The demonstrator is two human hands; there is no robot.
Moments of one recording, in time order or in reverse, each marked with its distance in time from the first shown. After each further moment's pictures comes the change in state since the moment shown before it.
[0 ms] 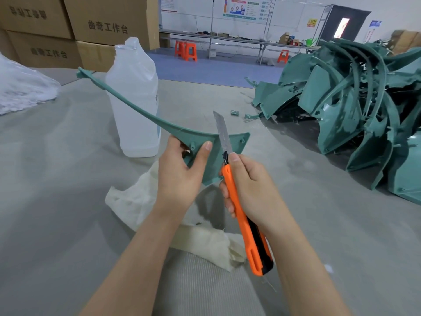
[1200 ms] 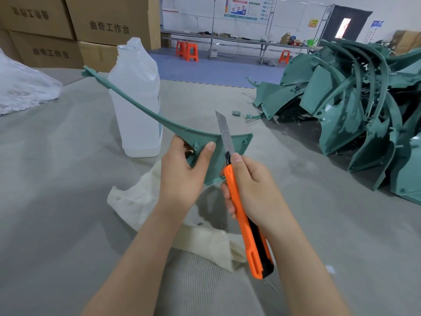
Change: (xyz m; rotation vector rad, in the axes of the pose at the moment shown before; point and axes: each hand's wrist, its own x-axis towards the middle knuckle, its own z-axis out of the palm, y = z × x) left_hand 0.000 -0.001 0.000 -0.009 -0.017 -0.011; right_hand -0.001 0.000 0.002 0.010 0.021 0.014
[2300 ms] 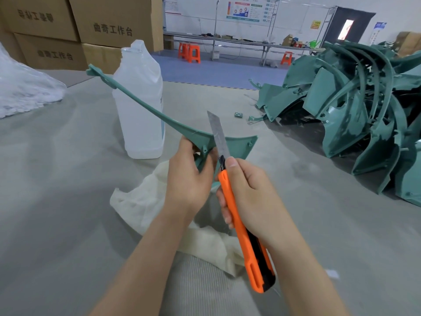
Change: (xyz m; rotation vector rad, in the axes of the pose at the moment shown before) left_hand -0.002 -0.001 0.002 0.071 -0.055 0.058; right_hand -0.010 -0.010 0.009 -0.008 -0.036 -0.026
